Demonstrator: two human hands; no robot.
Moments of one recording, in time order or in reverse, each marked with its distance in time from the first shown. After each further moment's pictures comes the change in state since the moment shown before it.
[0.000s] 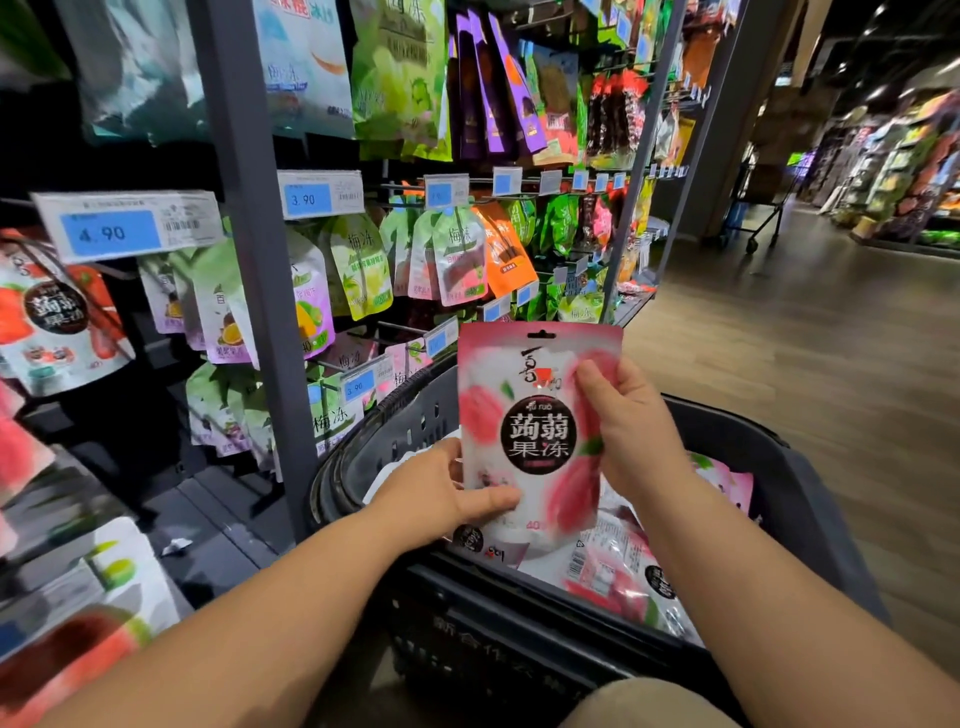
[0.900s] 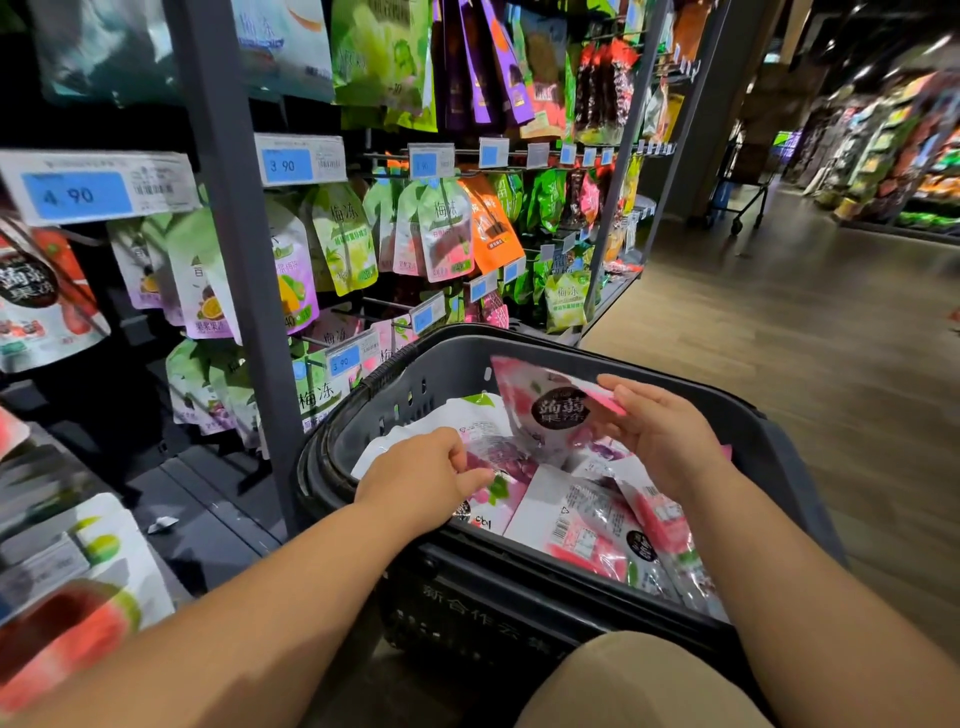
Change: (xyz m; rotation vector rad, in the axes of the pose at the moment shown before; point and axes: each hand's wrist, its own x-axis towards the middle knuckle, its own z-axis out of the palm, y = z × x) left_hand -0.001 -0.005 0.017 0.421 0.148 -0.007; right_hand -0.007 0.017 -0.073 -0.054 0.039 0.241
